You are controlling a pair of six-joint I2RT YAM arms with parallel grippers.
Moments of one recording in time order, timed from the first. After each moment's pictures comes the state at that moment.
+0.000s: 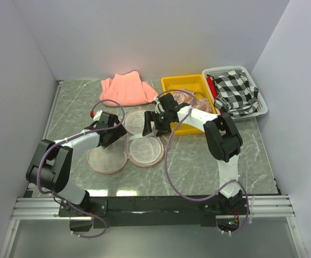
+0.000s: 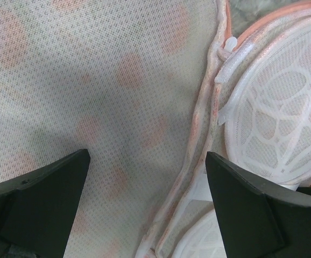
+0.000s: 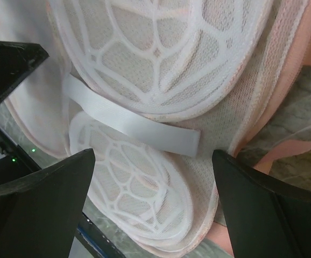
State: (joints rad) left arm -0.35 1.54 0.79 -0.18 -0.20 -0.90; right arm 0.55 2.06 1.47 -0.43 -0.48 0.42
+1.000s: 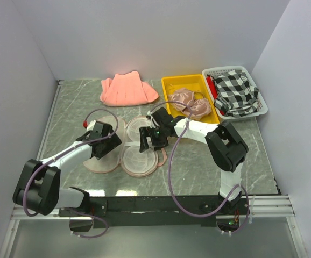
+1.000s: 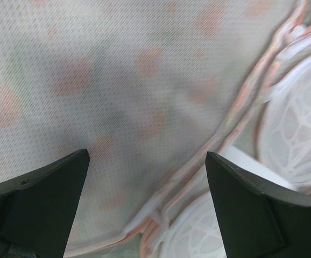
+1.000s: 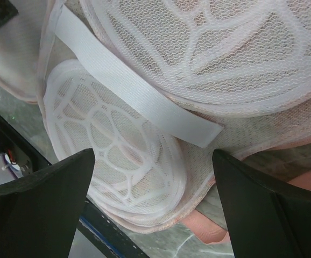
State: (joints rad) left arm -0.35 1.32 0.65 -0.32 -0.20 -0.94; right arm 0.70 1.91 1.24 -0.38 -0.41 0.46
